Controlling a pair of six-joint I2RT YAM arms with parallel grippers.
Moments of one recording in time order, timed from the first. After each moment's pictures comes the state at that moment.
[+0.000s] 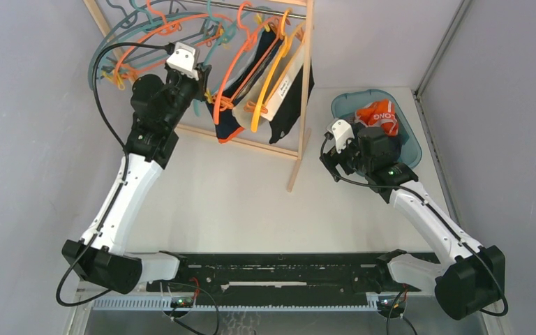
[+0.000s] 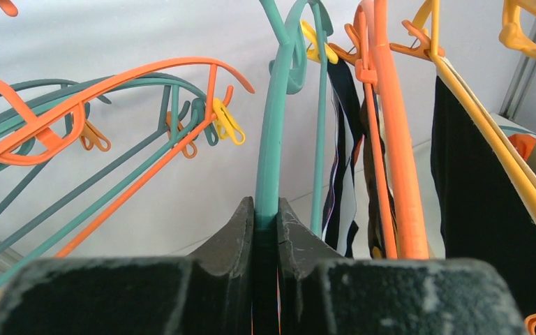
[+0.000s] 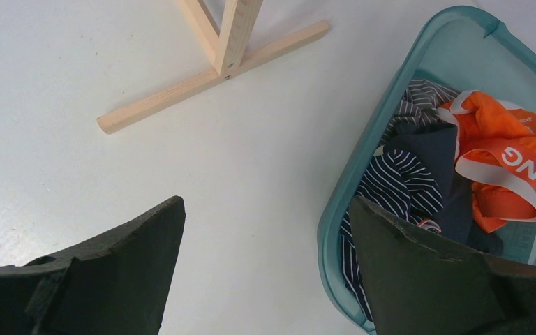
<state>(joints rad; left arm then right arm) -0.29 1.28 1.45 -0.02 0.11 0.16 0.37 1.12 0.90 -0.37 -0.16 -0.40</state>
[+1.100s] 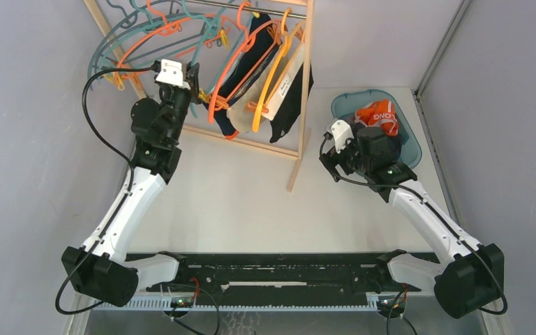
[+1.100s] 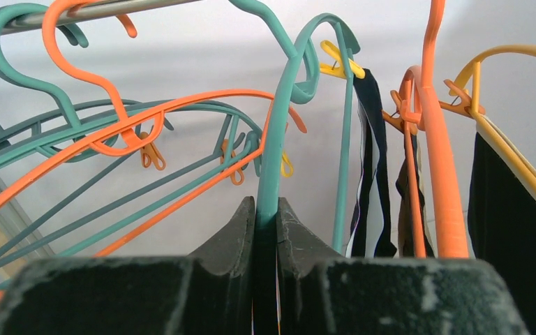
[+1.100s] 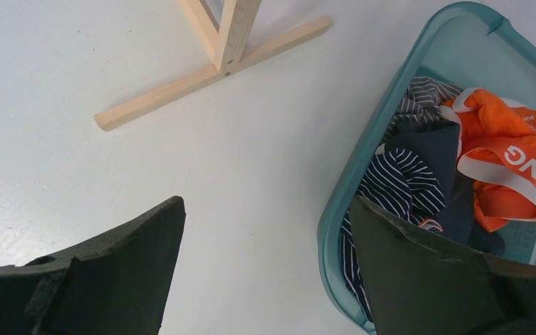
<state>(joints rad) -0.29 1.19 1.20 0.35 -0.03 0.14 0.37 1.13 0.90 -0.37 -0.16 -0.40</state>
